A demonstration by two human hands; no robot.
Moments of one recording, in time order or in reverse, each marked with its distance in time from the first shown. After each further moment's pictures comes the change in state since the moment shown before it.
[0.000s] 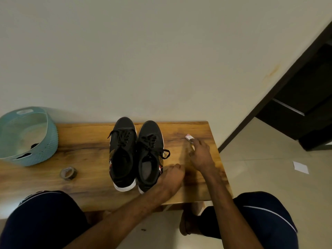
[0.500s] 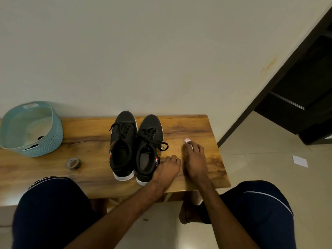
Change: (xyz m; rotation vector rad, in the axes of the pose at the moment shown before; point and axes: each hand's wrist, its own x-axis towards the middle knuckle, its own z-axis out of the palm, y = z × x) left_hand -0.021 -0.004 0.014 0.290 0.154 -0.001; right_hand -0.051 0.010 0.037 -0.143 0.110 -0.134
